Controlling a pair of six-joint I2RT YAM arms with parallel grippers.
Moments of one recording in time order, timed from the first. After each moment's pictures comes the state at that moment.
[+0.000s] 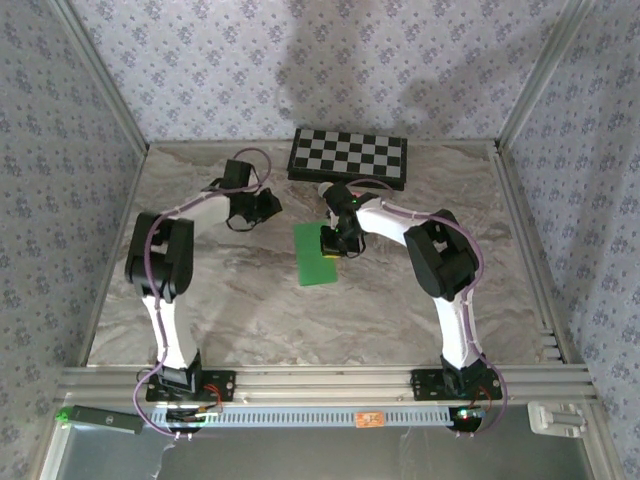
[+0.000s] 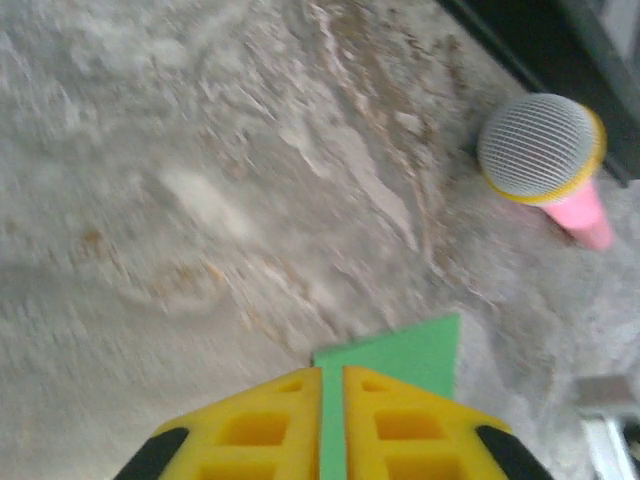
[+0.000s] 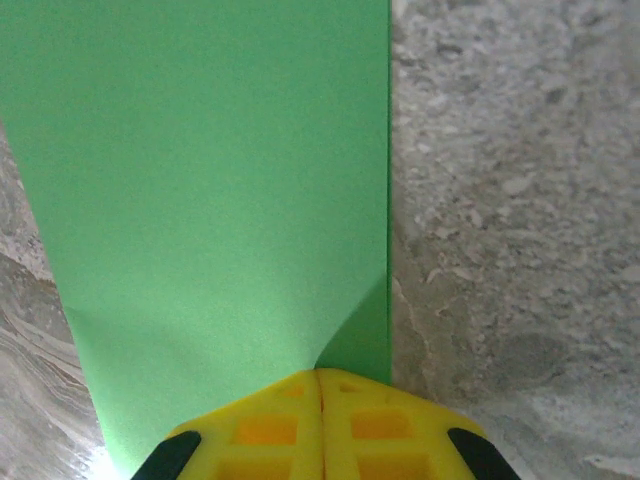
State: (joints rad) left arm -0.28 1.91 1.28 -0.28 0.42 -0.69; right arm 0.60 2.11 1.46 -0.68 -0.28 0.59
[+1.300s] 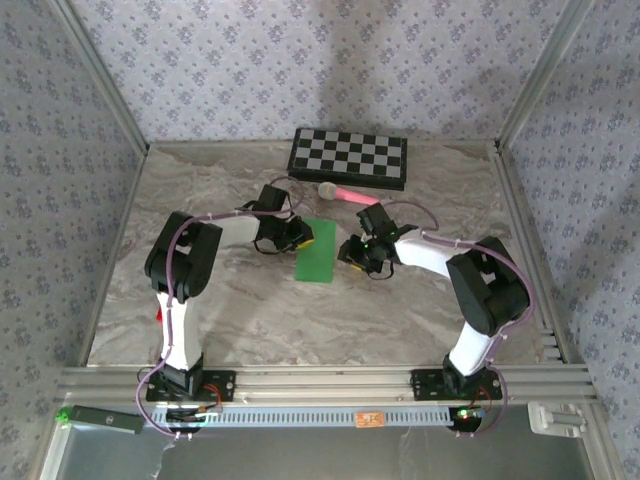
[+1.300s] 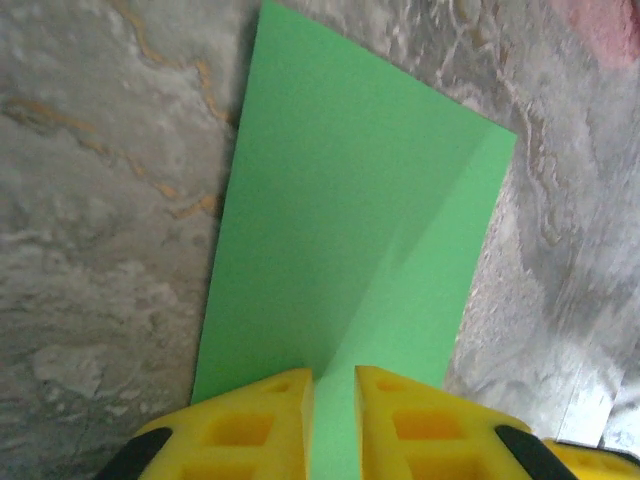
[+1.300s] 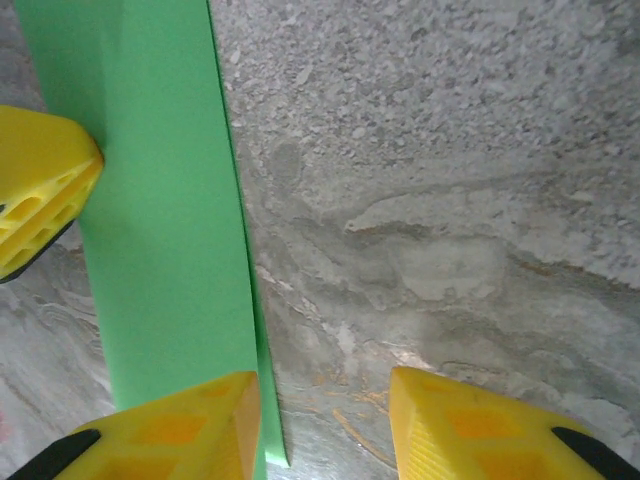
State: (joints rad) left arm -0.46 2.02 1.19 -0.16 0.49 -0.84; right arm 0.54 1.72 0.95 -0.27 -0.28 0.85
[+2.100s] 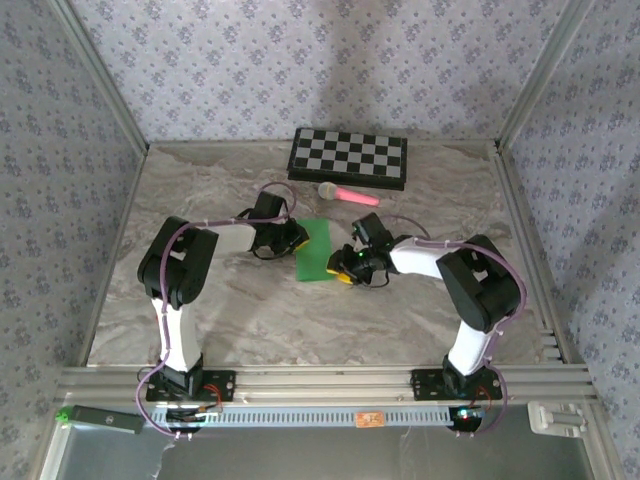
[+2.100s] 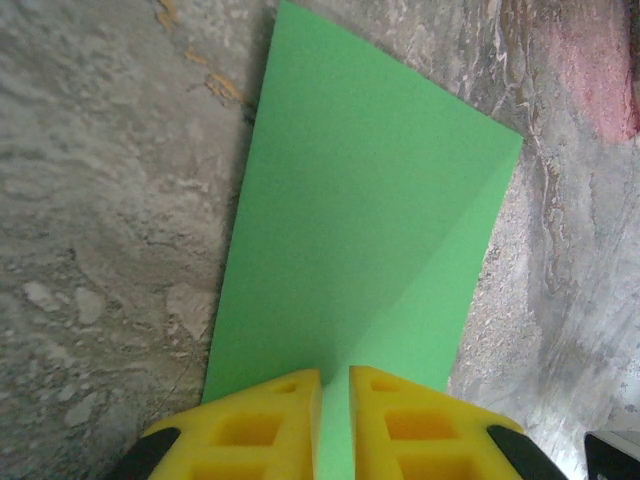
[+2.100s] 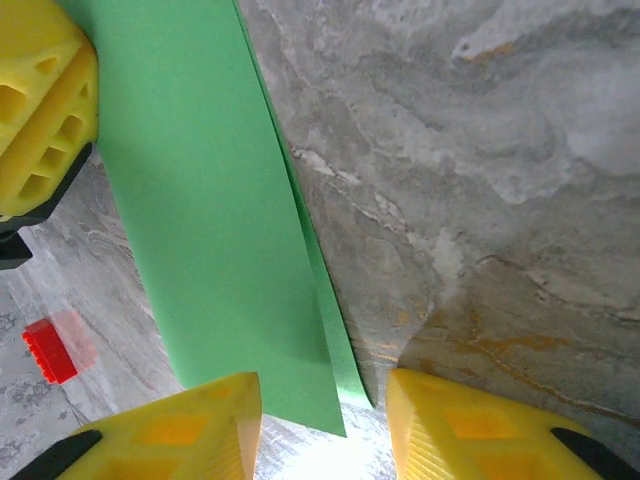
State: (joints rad) left arm -0.47 1.95 1.08 -0.04 0.40 -0.99; right arm 0.58 1.76 0.88 -0.13 -0.47 0.98
